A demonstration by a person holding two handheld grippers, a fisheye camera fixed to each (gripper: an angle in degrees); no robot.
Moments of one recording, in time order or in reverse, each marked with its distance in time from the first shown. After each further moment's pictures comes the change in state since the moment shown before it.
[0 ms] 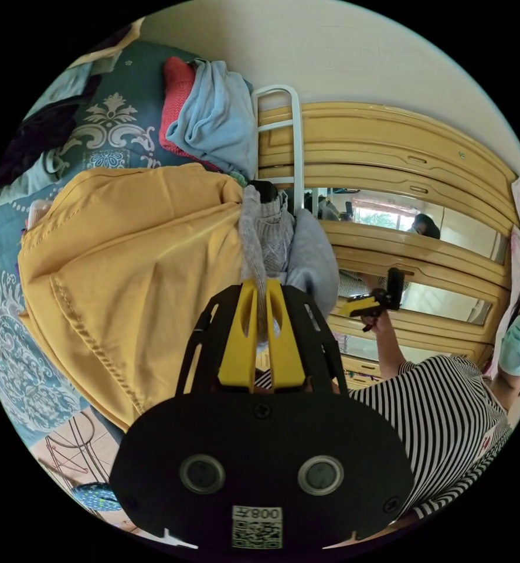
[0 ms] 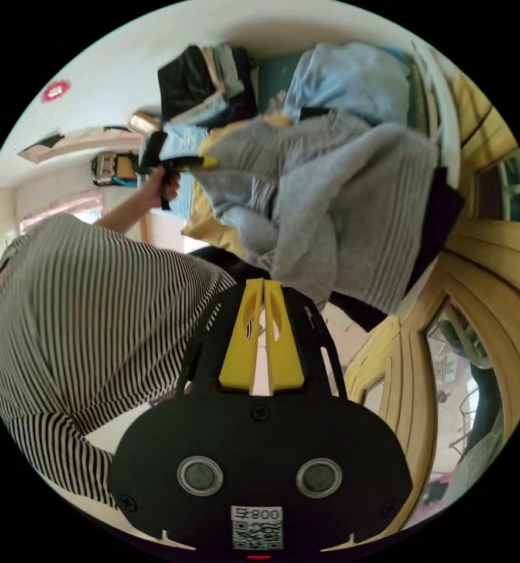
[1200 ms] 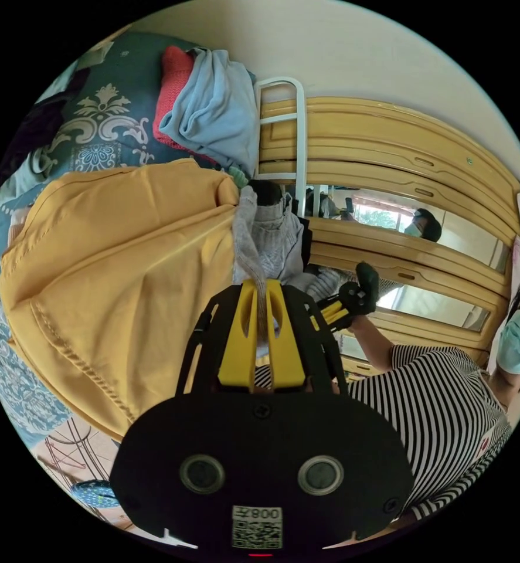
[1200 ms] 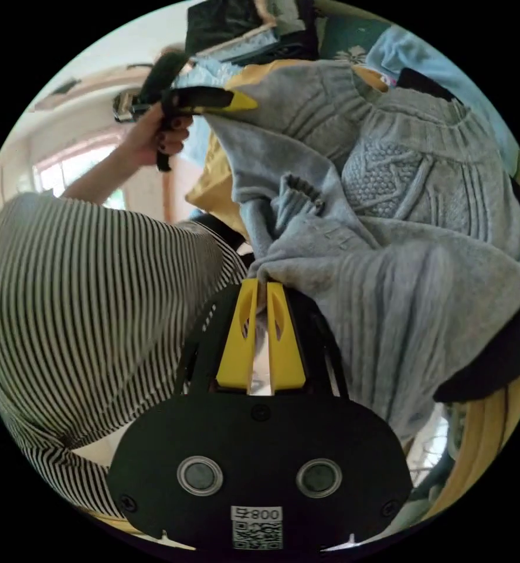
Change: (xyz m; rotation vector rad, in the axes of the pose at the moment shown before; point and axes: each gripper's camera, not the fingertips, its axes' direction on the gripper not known) left arm 0.003 -0.041 0.069 -0.036 0.026 -0.013; right arm 0.087 -0.128 0.050 -0.283 -0.095 -0.214
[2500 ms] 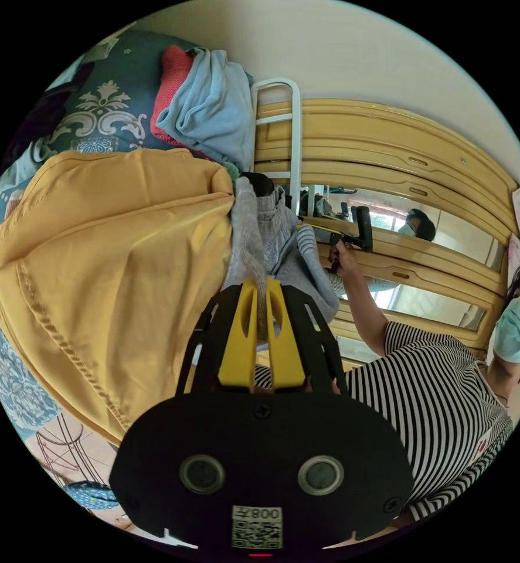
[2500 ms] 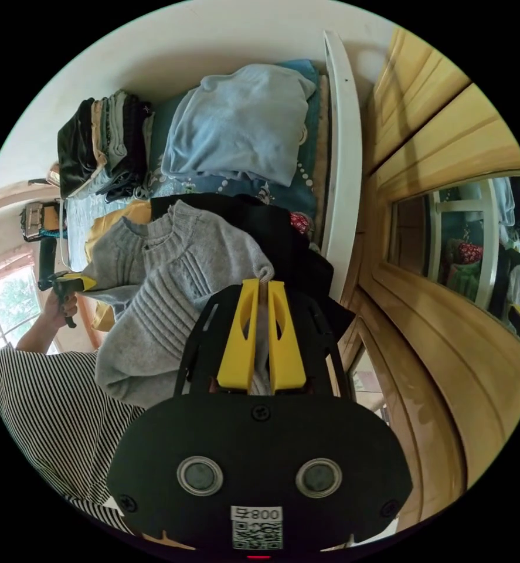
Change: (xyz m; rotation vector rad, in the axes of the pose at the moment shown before) left arm -0.228 0.303 -0.061 0.025 0.037 0.003; right arm -0.026 0.248 -0.498 0.384 0.427 0.451
